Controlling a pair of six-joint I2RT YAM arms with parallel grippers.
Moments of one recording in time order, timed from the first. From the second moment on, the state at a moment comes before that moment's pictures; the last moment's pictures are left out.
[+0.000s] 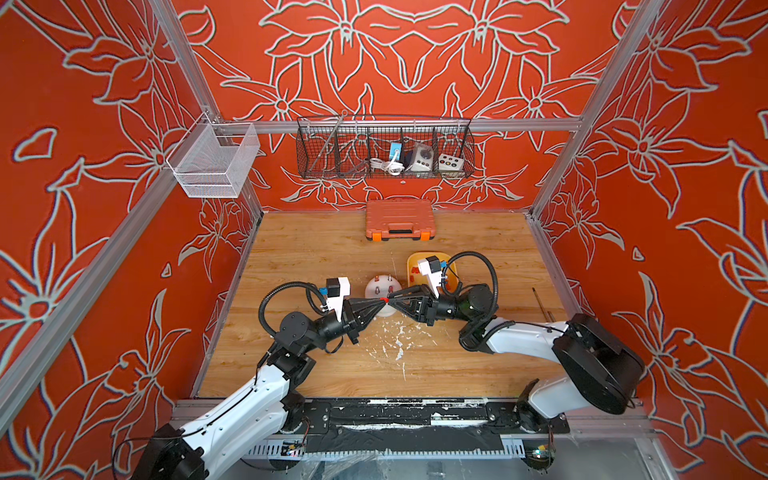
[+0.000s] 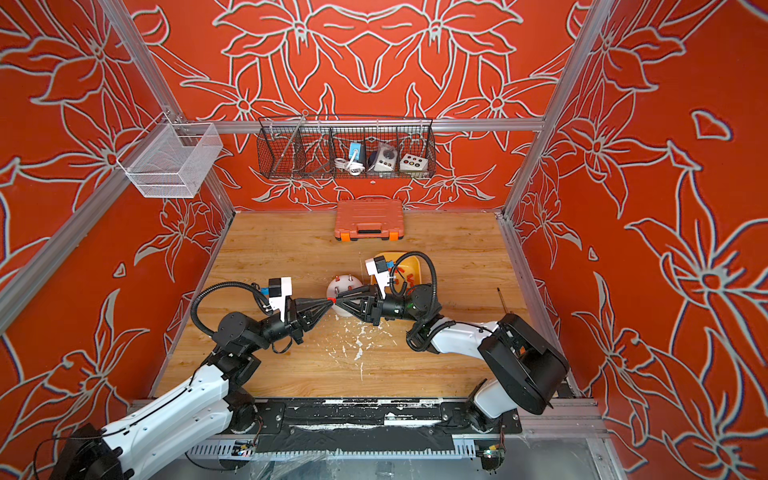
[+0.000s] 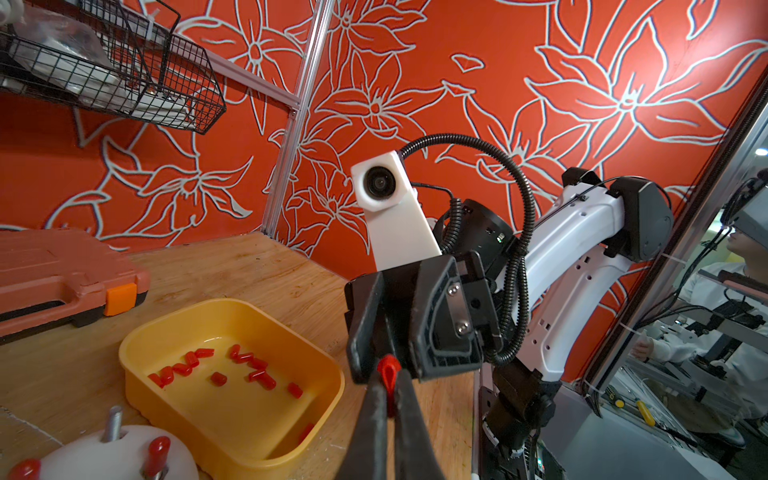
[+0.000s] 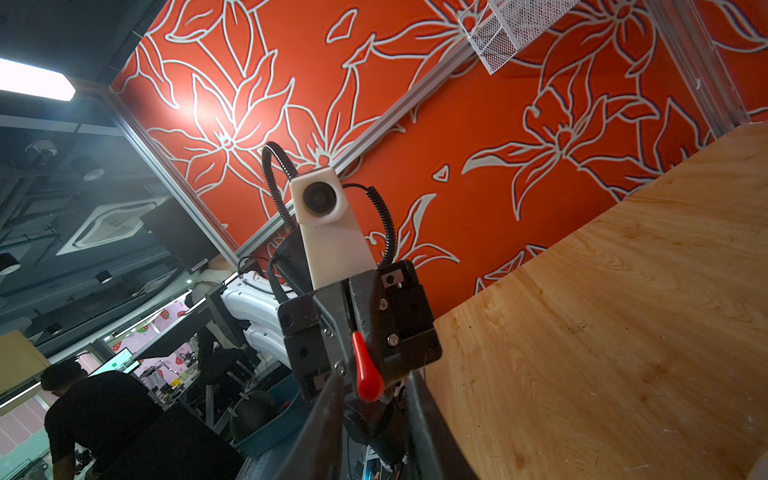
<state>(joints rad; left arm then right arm) -0.50 0.76 0.26 0.75 0.60 -0.47 0.79 1.49 0.56 1.28 -0.78 0.90</state>
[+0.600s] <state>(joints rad) -0.50 0.77 0.26 0.75 0.60 -0.47 0.80 1.51 0.60 1.28 -0.81 0.92</state>
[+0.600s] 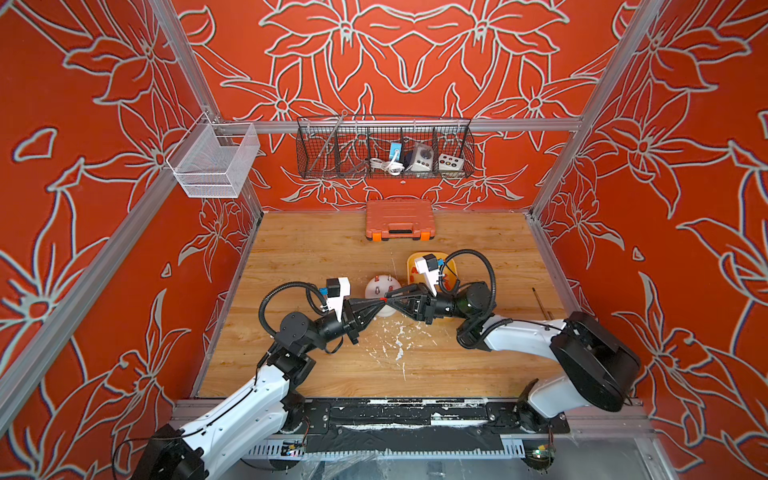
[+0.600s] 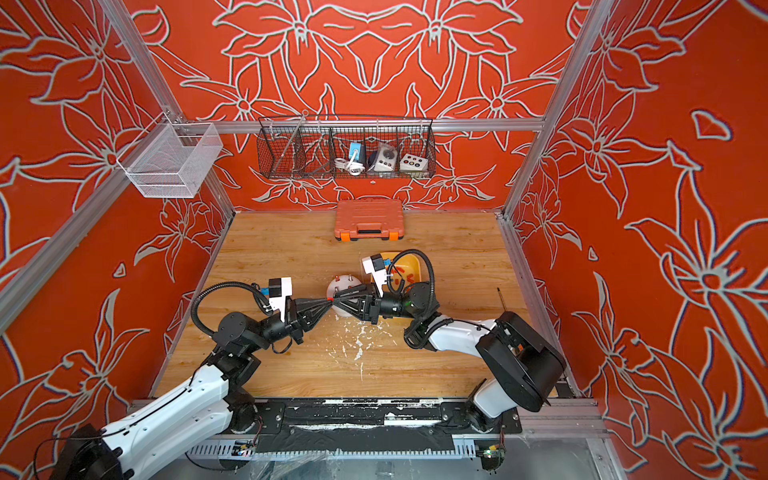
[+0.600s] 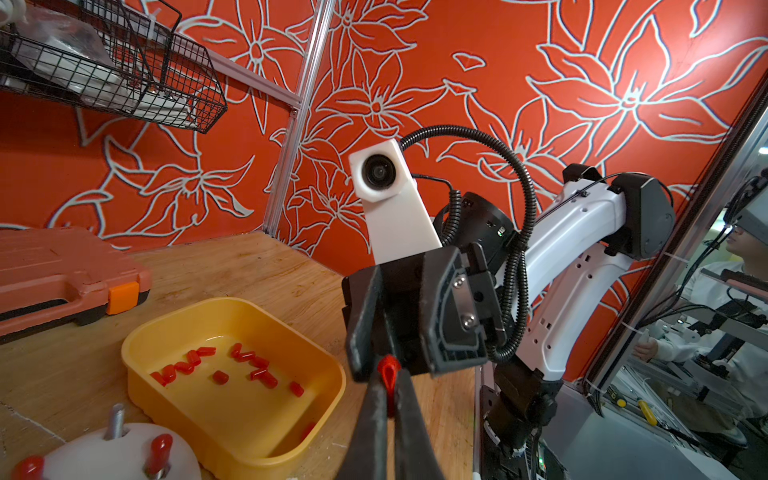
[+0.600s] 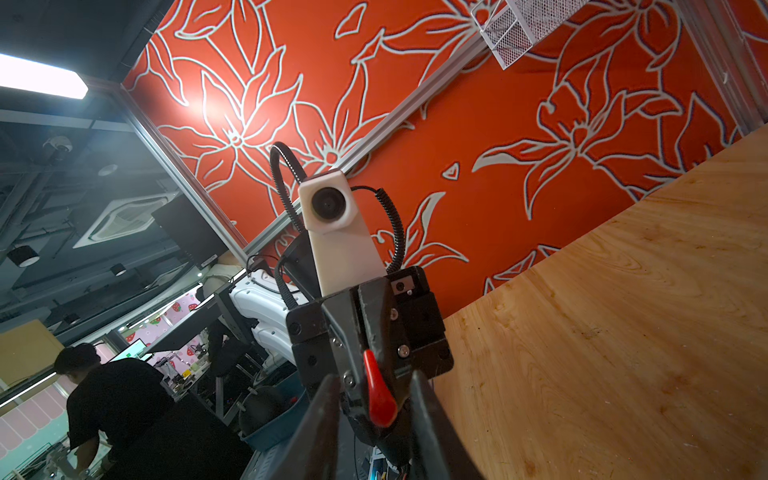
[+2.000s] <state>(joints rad) -0.62 0.58 0.18 0.24 0.48 0.16 0.75 1.28 0.99 -0.57 -0.82 0.11</state>
